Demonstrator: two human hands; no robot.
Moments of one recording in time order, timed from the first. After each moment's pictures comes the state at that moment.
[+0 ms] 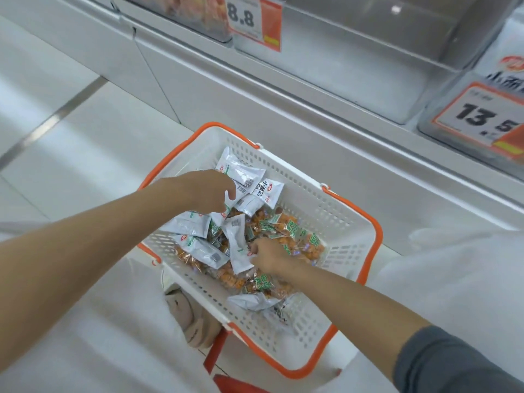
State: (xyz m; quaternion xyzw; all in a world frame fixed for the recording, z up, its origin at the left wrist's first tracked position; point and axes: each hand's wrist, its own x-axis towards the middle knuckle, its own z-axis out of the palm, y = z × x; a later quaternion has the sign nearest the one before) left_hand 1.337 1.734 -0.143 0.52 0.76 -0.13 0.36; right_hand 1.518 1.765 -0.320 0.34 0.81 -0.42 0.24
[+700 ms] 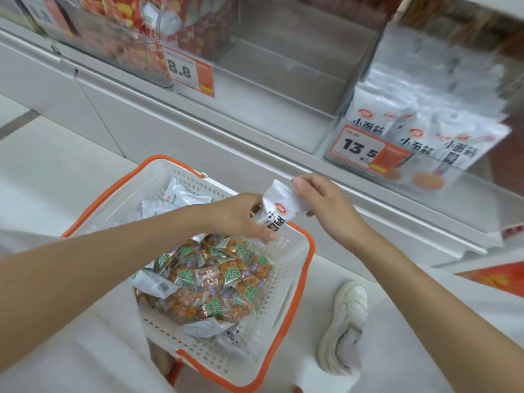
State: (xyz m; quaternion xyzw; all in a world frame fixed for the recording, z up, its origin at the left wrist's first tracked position) left_hand 1.457 1.791 -0.107 0.57 0.62 0.21 0.50; right_hand 1.637 1.871 -0.076 0.42 0.73 -0.51 -0.18
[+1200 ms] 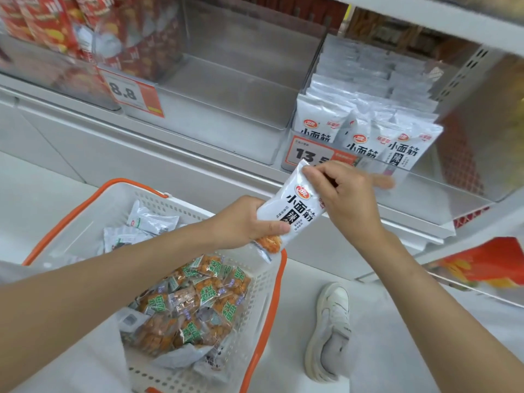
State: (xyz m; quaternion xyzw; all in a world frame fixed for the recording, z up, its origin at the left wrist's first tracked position) left_hand 1.516 1.828 -0.082 0.54 0.56 0.34 0.54; right_hand 1.690 1.912 -0.050 0.36 0.83 -0.21 -0.38
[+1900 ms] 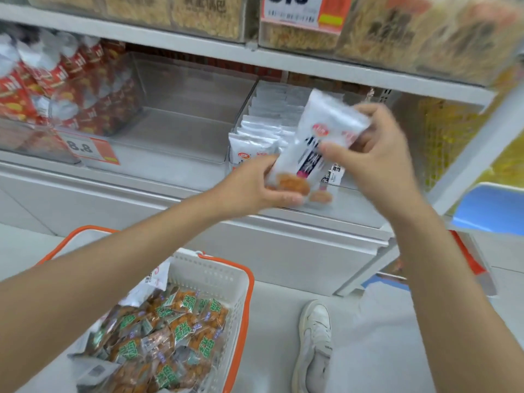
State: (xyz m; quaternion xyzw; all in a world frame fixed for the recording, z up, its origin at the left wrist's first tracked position) left_hand 1.583 1.893 0.012 0.66 0.50 0.39 0.40; right_hand 1.772 1.922 0.064 0.38 0.69 -0.37 -0.49
